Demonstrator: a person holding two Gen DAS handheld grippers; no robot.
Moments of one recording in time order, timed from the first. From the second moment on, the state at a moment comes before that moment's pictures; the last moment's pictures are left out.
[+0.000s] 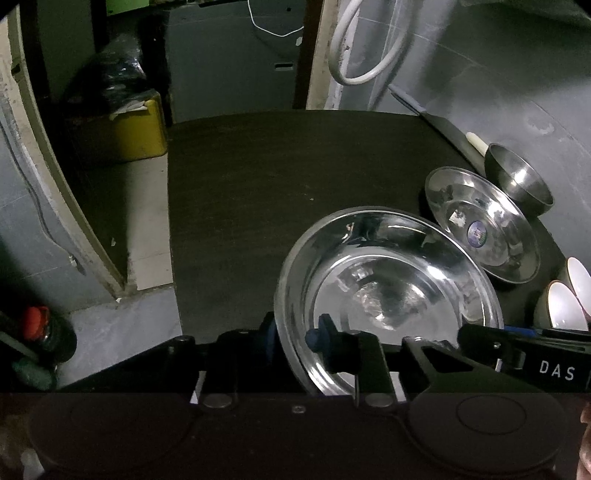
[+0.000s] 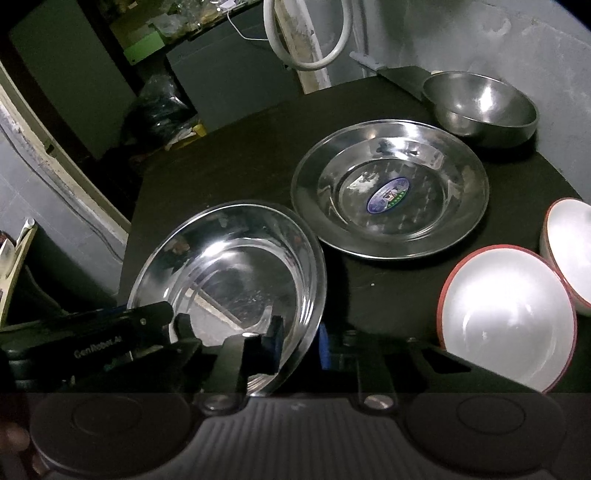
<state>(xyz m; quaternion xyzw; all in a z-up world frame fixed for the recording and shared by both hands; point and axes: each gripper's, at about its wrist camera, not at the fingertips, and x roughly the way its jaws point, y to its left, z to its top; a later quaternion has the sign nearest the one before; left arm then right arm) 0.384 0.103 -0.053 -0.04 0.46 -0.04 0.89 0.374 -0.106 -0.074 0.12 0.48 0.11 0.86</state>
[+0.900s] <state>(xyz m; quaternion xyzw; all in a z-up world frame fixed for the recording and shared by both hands) 0.362 0.103 -0.035 -0.02 0.42 -0.05 0.91 0.360 -0.112 -0.059 0.11 0.45 0.13 0.88</state>
